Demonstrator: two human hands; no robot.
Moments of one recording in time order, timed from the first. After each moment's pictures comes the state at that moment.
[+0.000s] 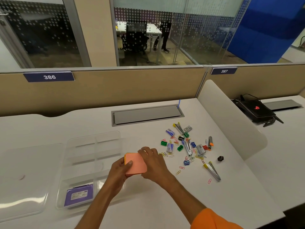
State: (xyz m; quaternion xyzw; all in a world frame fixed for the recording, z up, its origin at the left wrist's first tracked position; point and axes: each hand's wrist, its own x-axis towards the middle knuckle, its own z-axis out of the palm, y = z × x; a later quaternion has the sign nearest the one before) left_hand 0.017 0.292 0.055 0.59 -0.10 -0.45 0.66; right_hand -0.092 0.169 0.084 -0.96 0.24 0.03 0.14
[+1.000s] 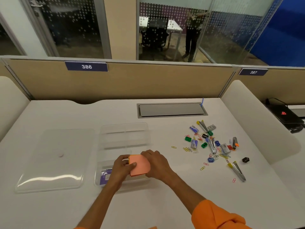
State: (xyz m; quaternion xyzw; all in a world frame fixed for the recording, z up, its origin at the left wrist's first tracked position) left_hand 0.081 0.389 0.022 0.73 -0.08 -0.37 0.57; right_hand -0.030 0.249 0.057 -0.96 0.19 0.08 0.17
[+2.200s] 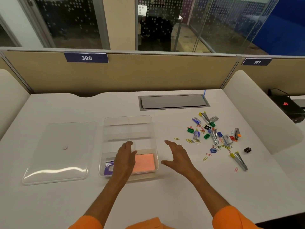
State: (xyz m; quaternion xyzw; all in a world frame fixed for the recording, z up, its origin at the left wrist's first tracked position) left_hand 0.072 0.389 0.046 0.89 -0.29 -0.14 0.33; right_hand -0.089 0.222 0.052 -0.91 0.31 0.00 0.27
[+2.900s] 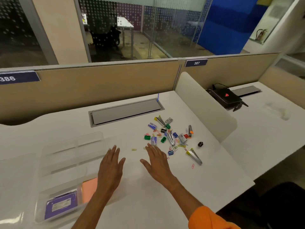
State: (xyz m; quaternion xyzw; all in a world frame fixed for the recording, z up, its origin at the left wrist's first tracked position) left_hand 0.008 0.279 0.032 0.86 -0.43 -0.10 0.26; right_hand -0.151 0.158 0.046 -0.90 0.40 -0.06 0.18
